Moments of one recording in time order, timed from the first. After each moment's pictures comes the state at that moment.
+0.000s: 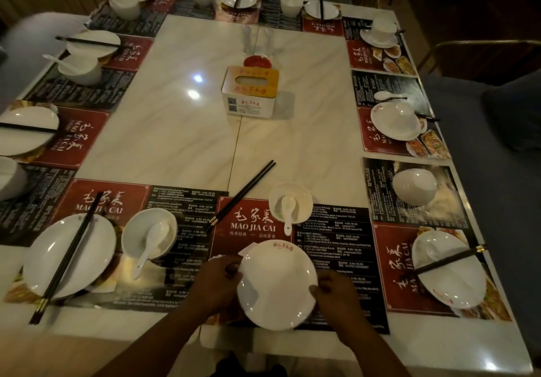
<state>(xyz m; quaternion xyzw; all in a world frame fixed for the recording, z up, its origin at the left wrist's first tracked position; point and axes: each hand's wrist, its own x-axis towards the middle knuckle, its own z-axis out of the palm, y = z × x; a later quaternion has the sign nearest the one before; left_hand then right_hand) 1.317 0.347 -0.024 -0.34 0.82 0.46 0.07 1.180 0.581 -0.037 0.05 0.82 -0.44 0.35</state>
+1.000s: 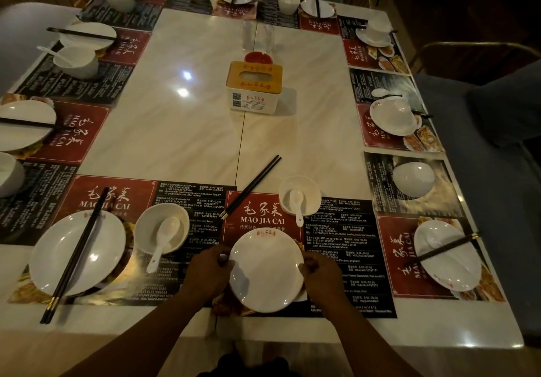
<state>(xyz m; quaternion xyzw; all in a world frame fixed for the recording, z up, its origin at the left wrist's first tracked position) 1.338 0.311 -0.053 -0.41 0.78 0.47 0.05 1.201 0.527 -0.051 -0.02 0.88 -0.39 0.28</state>
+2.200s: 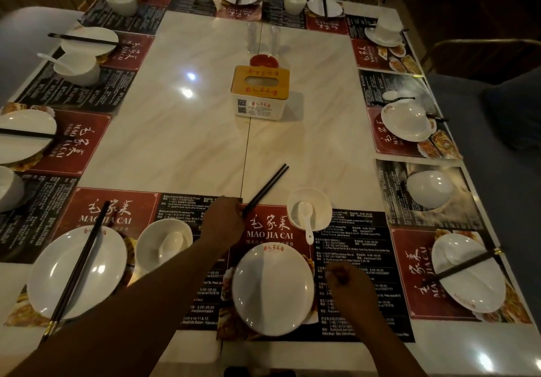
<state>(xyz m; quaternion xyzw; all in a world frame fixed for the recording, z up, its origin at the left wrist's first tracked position) 1.224 0.240 -0.040 -0.34 0.90 0.28 -0.02 1.174 0.542 -0.027 -0.01 0.89 -0.38 0.26</state>
